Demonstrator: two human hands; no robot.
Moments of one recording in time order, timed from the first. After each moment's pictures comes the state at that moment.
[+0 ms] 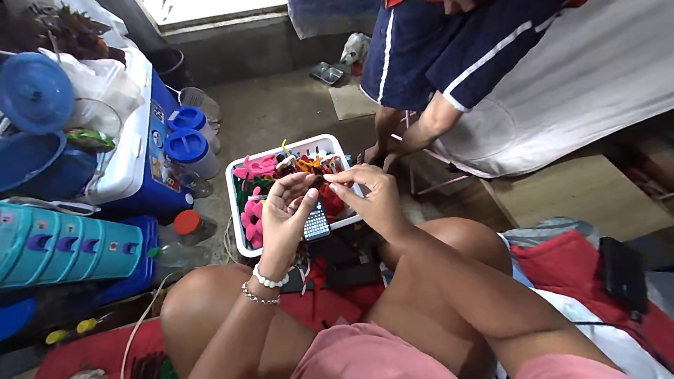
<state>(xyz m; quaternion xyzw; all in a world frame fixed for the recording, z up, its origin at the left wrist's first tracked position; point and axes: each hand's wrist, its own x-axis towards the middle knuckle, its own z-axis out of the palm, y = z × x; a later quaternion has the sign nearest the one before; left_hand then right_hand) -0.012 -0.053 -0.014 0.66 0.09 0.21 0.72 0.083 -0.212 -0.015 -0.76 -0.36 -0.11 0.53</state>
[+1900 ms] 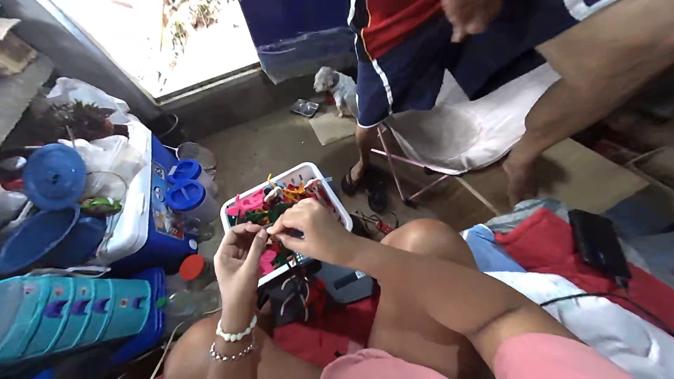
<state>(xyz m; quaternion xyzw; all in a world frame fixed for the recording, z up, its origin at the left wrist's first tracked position) -0.043 -0.033 0.003 0.73 0.04 0.31 0.61 0.056 -0.190 0.016 -0.72 -0.50 -0.06 0.47</state>
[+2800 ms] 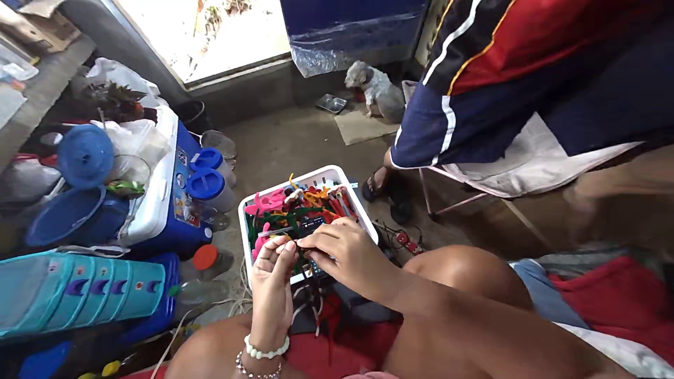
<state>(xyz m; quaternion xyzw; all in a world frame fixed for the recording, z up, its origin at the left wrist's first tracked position) -0.035 -0.052 -0.013 0.52 0.21 0.25 0.79 0.060 -0.190 0.001 -0.76 -0.49 -0.13 0.41</state>
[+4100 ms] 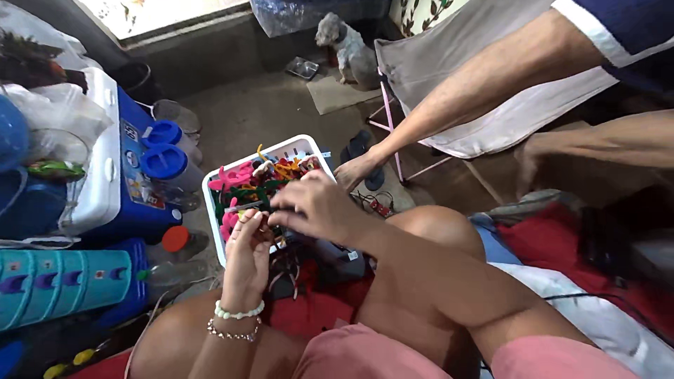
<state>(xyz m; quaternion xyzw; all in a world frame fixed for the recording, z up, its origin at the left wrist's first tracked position) -0.030 -0.051 -0.025 0.47 0.26 0.16 0.83 0.082 -0.198 0.000 -0.78 -0.50 -0.07 0.38</state>
